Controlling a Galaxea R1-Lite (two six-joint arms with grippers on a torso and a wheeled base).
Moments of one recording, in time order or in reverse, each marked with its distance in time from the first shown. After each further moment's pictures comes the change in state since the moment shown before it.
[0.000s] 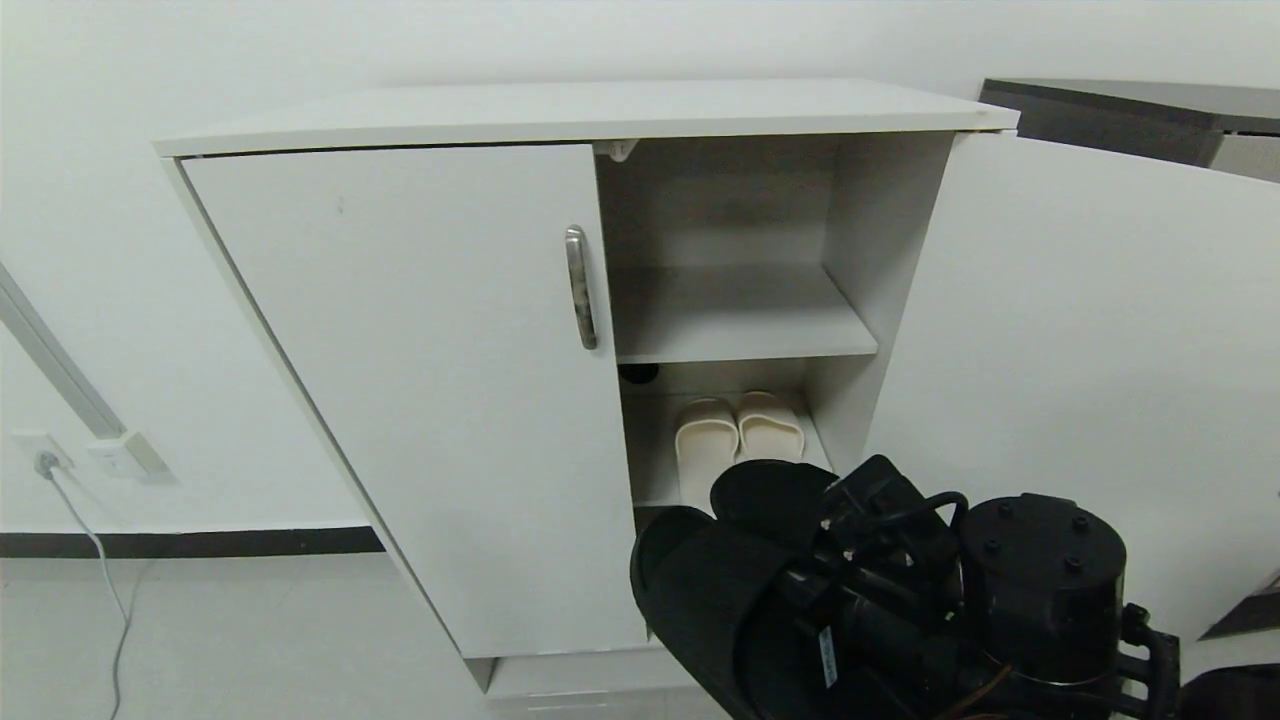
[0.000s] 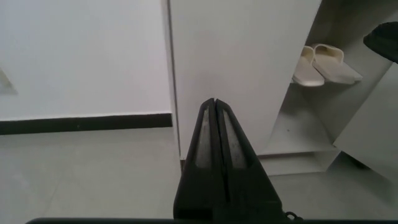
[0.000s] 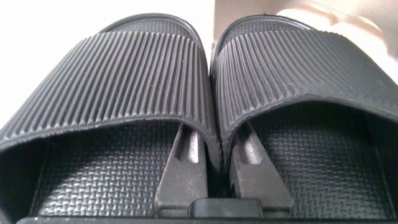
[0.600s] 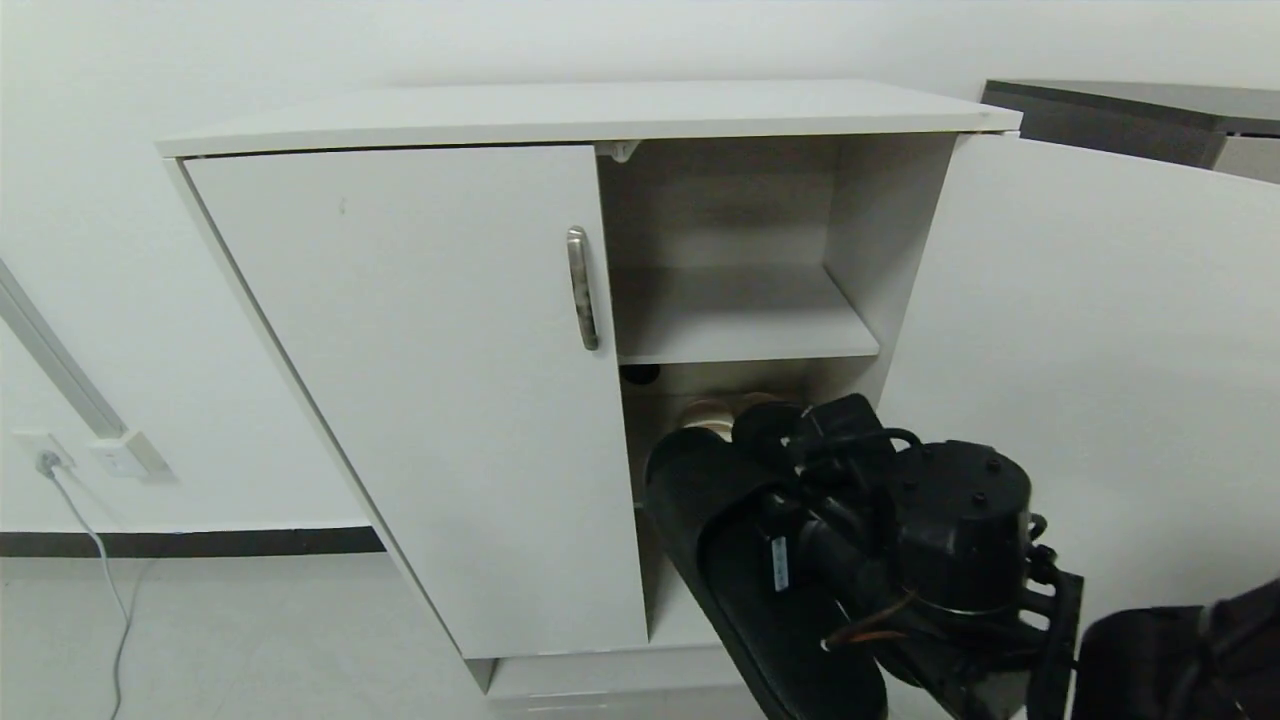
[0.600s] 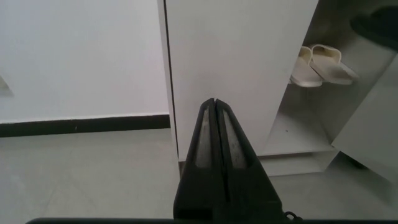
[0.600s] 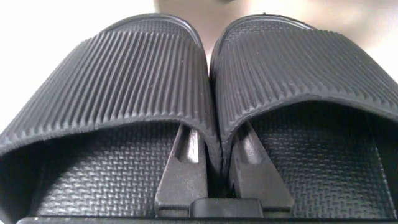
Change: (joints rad) left arm 0.000 0.000 0.000 0.000 0.000 0.000; right arm 0.008 0.086 -0.222 0.078 -0.292 0.032
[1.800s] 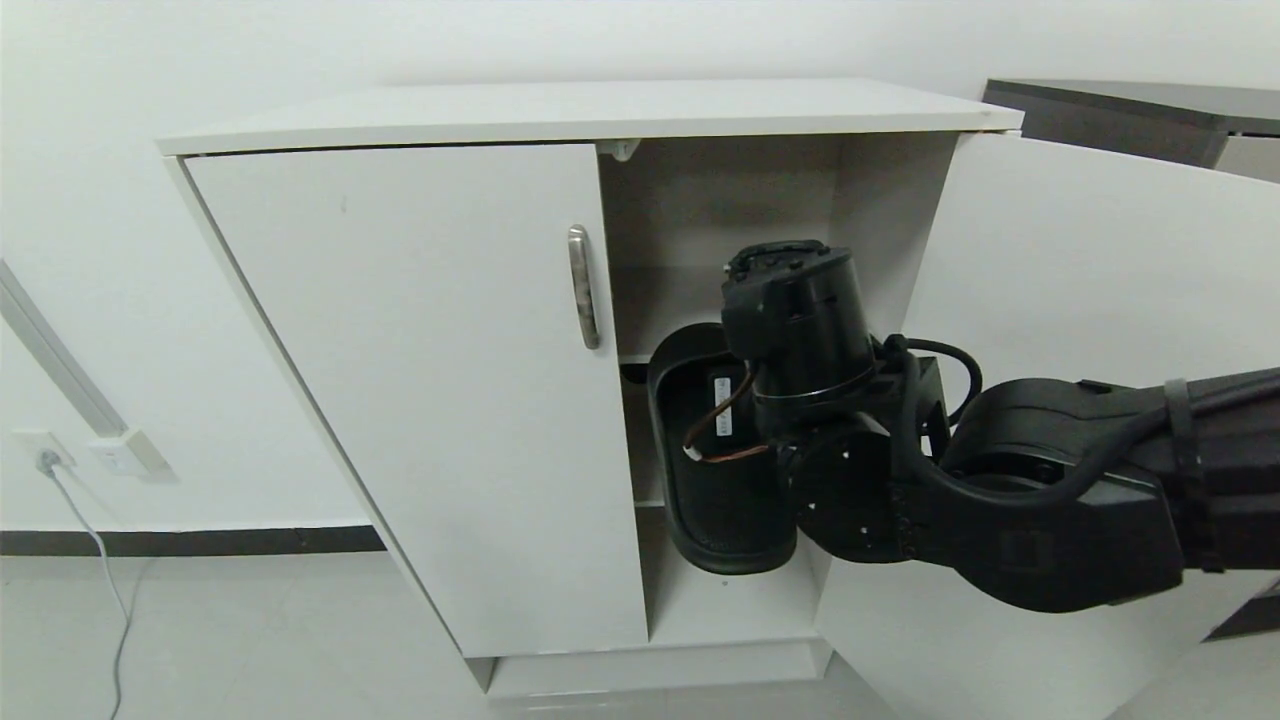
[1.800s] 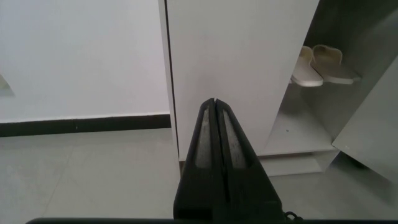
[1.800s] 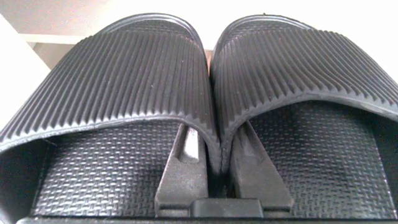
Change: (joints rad) left arm 0.000 0.000 0.000 0.000 0.000 0.002; right arm 0.026 0.074 -0.671 0.723 -0.365 0.164
